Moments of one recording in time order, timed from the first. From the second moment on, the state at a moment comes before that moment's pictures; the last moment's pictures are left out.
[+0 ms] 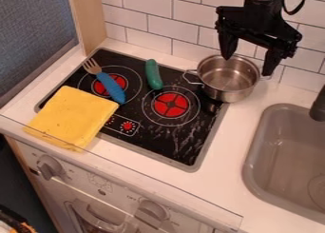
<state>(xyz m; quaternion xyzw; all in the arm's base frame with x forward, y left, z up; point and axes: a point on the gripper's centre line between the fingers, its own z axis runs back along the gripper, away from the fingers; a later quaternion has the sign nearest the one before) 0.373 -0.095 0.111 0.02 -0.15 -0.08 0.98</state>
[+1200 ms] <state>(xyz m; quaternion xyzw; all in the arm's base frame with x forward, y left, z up) 0.365 0.052 0.053 0.05 -0.10 0.14 0.98</state>
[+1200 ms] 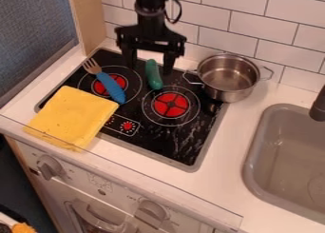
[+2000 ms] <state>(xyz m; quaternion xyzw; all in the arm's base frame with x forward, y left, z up) 0.390 0.063 0.013 0.07 -0.07 0.18 0.98</state>
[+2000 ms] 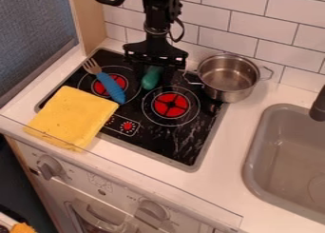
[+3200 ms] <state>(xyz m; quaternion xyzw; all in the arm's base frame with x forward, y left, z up) 0.360 0.074 0.055 0.09 -0.12 0.21 0.97</state>
